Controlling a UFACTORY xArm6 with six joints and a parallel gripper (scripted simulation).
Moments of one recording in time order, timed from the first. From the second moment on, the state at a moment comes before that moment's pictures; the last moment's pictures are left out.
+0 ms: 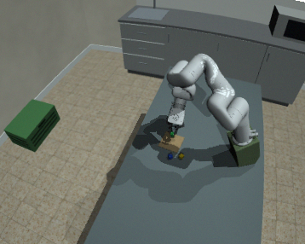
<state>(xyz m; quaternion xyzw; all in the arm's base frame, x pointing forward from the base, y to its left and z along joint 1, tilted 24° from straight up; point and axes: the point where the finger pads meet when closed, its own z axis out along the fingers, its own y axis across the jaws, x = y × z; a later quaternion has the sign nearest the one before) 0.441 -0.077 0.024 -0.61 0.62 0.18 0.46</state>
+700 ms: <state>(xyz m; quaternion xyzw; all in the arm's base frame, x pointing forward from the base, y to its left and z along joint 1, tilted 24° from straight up) 0.451 -0.073 -0.001 -0.61 0.62 0.18 0.46</state>
